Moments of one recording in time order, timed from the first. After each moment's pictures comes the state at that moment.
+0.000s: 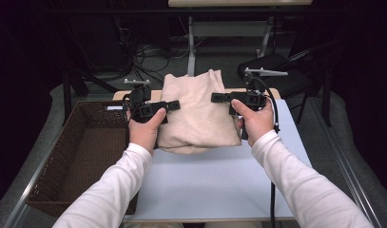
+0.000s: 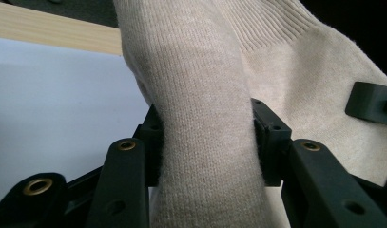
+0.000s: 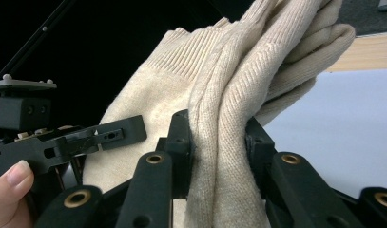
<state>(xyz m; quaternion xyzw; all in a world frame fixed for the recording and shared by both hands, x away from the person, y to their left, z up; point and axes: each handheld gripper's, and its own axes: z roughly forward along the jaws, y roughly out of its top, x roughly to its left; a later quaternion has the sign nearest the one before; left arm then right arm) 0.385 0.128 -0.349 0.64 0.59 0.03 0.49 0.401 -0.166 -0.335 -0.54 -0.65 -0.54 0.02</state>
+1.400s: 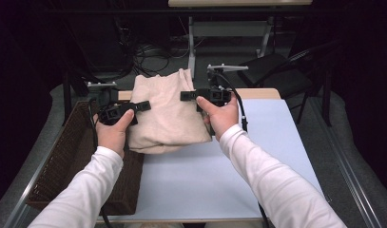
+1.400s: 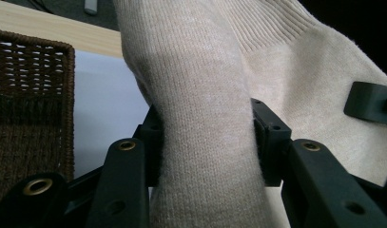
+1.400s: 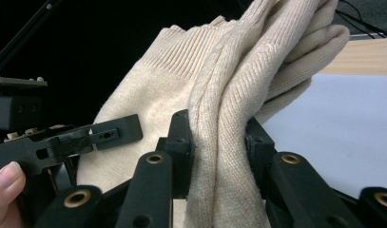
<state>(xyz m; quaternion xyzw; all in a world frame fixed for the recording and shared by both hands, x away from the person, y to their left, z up) 0.380 0.200 -0.351 0.62 0.61 0.05 0.49 0.418 -0.086 -0.335 -0.52 -0.67 -0.53 0.03</state>
